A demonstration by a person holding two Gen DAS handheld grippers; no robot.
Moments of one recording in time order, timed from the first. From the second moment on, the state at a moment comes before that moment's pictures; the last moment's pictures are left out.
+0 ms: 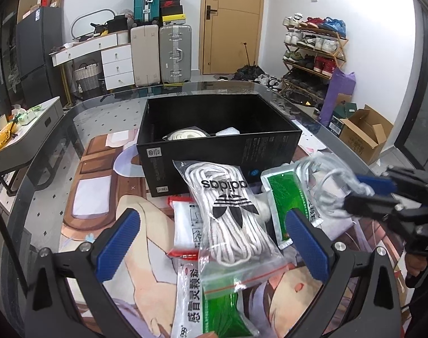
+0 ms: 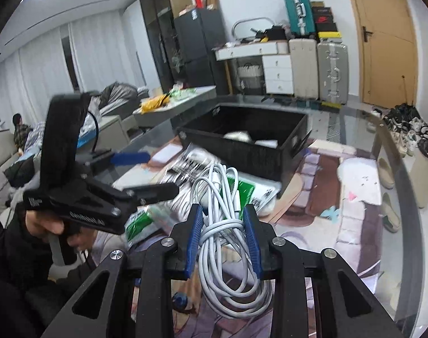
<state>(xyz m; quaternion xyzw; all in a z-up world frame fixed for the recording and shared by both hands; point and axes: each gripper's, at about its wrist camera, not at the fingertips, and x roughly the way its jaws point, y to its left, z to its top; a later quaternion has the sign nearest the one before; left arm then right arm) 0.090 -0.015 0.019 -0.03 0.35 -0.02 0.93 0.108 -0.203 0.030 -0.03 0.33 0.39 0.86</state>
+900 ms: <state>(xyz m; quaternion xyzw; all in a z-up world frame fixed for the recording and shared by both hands) 0.097 -0.032 0.011 -0.01 0.37 -0.05 0.93 0.119 -0.202 0.028 0.00 0.32 0.35 0.88</state>
